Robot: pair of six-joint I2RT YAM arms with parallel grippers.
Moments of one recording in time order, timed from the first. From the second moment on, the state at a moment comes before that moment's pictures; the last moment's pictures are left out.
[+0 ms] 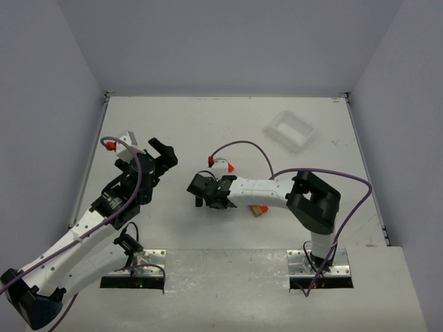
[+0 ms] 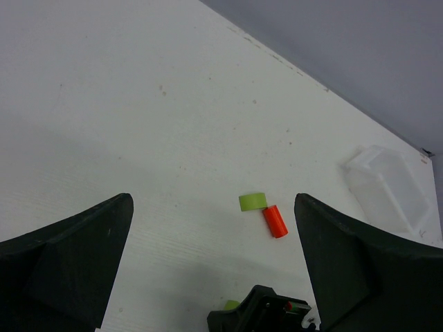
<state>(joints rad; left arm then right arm) -0.60 0.74 0.72 -0.37 -0.71 -0.78 1.11 1.90 1.22 -0.53 0.49 1.00</state>
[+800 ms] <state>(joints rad) -0.60 0.72 0.67 -0.36 -0.71 -0.78 1.12 1.93 1.18 -0.53 0.58 1.17</state>
